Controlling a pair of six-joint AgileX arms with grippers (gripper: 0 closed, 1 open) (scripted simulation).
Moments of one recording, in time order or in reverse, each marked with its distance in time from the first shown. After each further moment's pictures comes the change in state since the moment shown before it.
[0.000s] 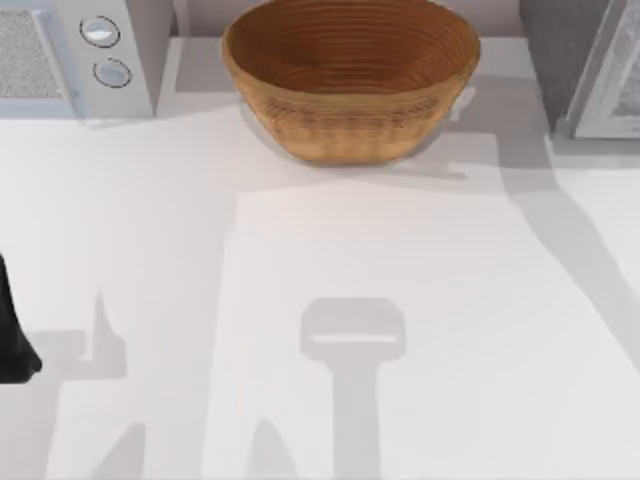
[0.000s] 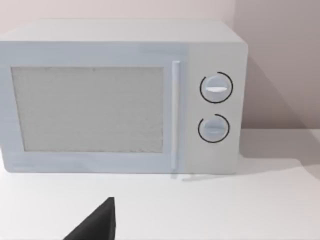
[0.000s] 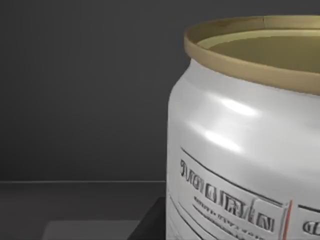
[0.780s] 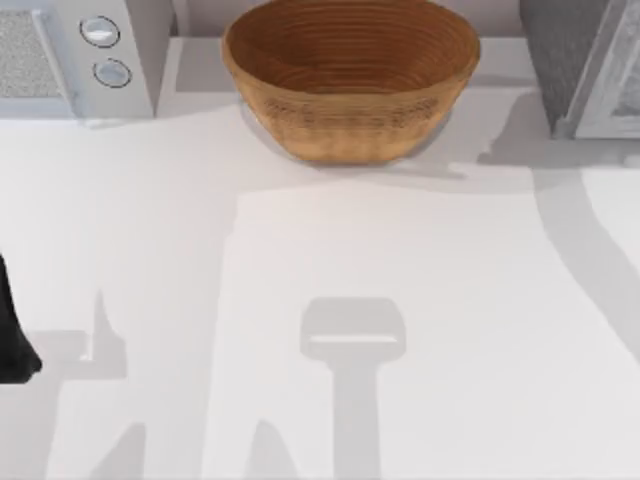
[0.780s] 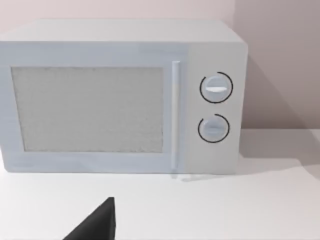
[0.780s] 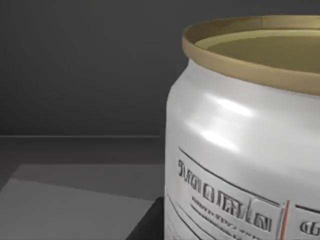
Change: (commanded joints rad) left arm 0.000 0.000 0.000 0.000 0.000 0.000; right arm -0.083 -0.270 -0.383 0.133 -0.086 -0.003
